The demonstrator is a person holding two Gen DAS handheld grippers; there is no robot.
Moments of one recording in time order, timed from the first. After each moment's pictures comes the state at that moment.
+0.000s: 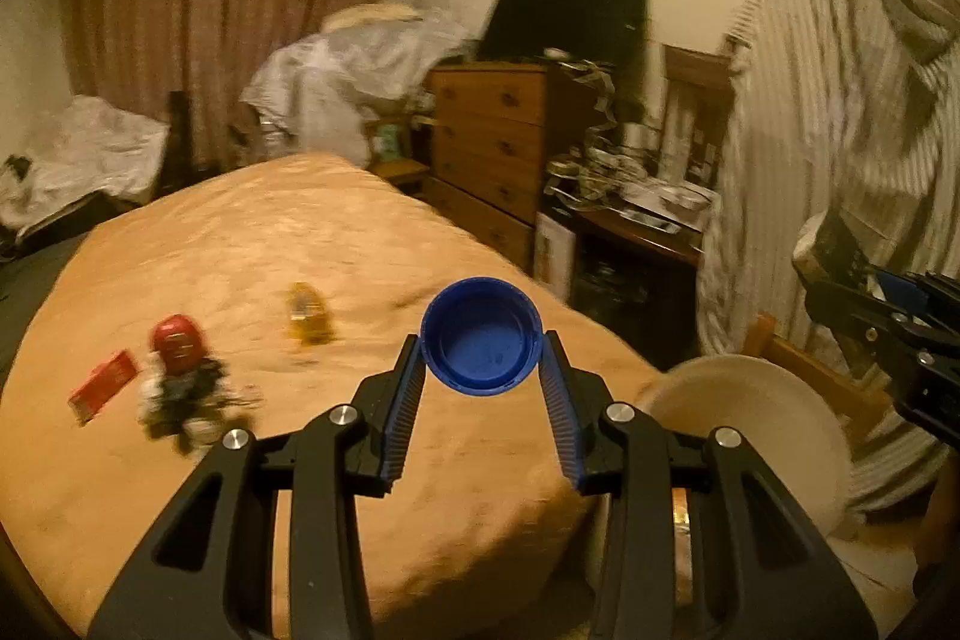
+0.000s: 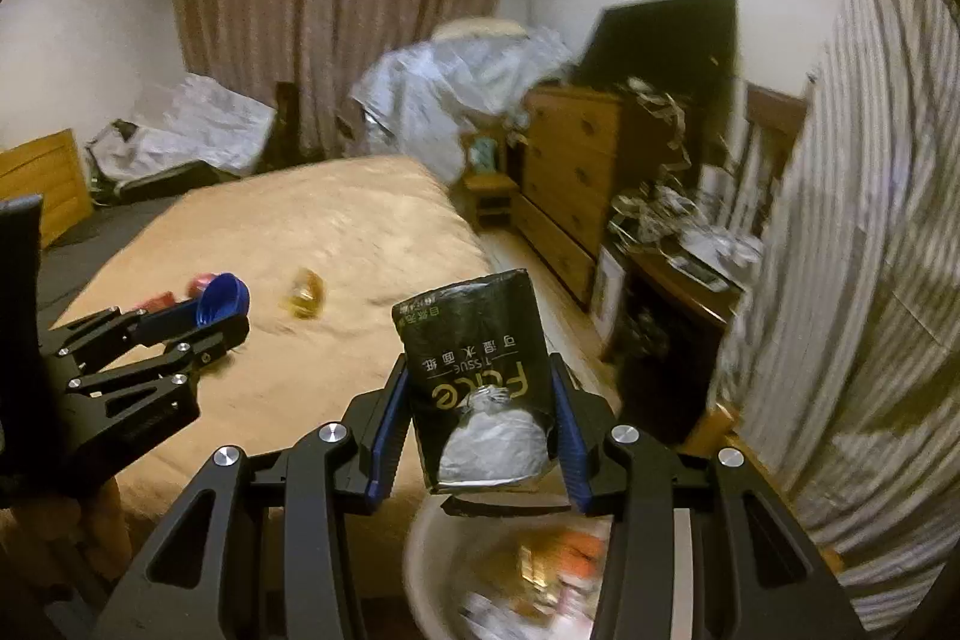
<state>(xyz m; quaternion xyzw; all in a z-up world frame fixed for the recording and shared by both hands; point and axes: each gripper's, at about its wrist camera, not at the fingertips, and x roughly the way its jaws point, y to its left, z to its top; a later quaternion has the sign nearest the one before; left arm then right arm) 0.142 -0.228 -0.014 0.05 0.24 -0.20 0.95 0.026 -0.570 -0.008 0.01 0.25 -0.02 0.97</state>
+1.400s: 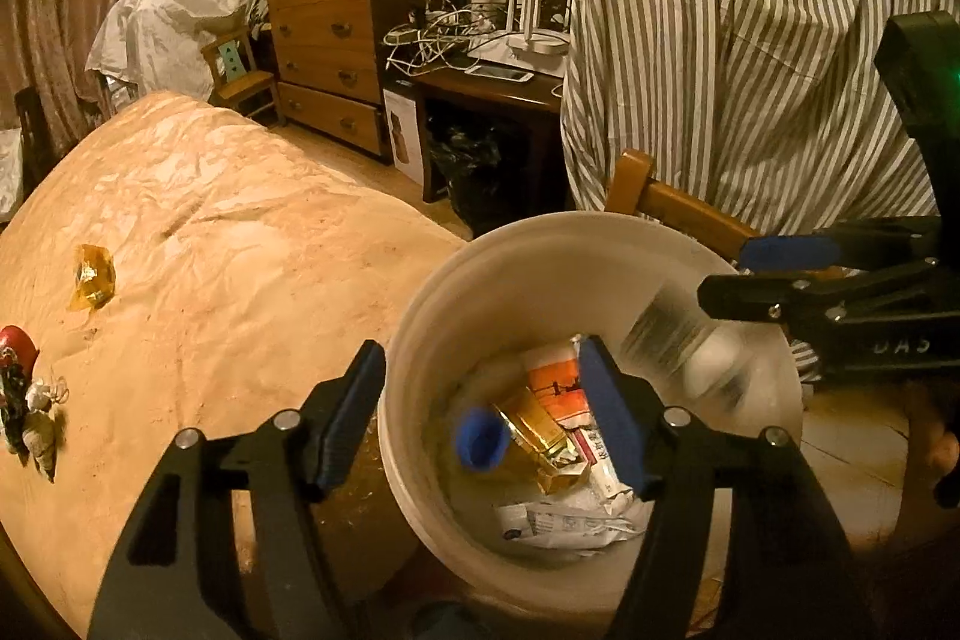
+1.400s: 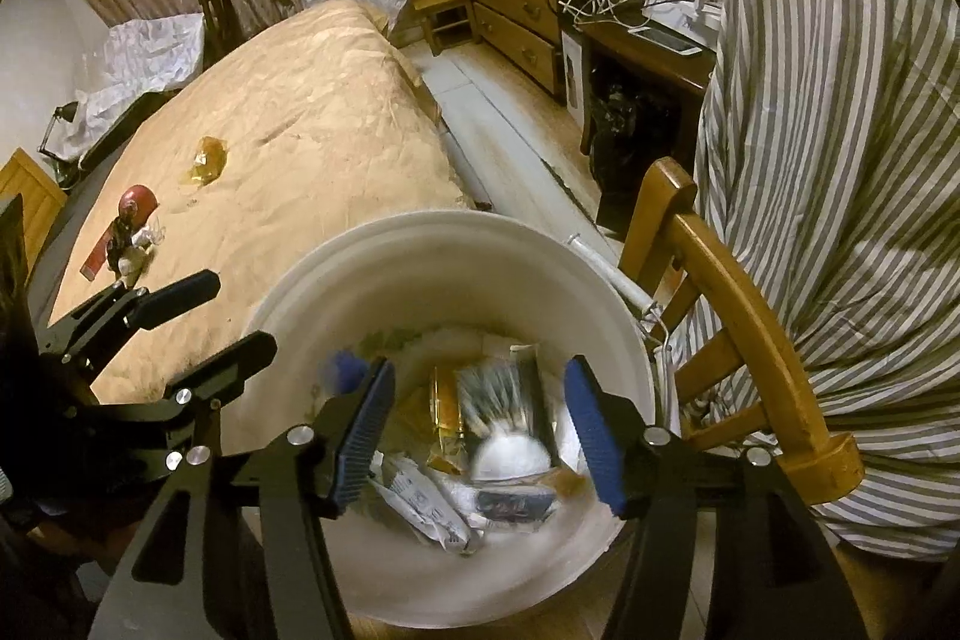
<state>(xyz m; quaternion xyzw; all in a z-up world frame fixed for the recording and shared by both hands) 0.150 -0.370 -0.098 0.14 0.37 -0.32 0.86 0.073 -0.697 -0.127 0.12 0.46 -0.02 0.88</state>
